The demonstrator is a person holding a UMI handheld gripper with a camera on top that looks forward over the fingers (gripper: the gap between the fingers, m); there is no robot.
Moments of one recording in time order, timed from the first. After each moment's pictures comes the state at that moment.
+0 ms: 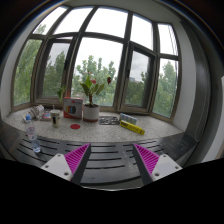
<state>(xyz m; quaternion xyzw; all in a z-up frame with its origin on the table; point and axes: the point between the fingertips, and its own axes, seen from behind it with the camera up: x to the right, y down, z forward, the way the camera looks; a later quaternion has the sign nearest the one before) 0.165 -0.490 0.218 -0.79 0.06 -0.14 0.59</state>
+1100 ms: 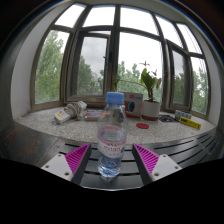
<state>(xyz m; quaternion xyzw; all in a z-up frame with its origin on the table) -0.207 -0.295 0.078 -0.79 -0.01 -0.03 0.62</state>
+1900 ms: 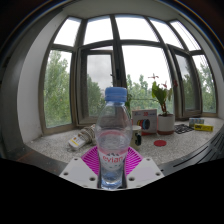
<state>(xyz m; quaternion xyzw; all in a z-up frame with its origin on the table) -0.268 -0.251 0.158 -0.73 -0.01 0.06 0.68</state>
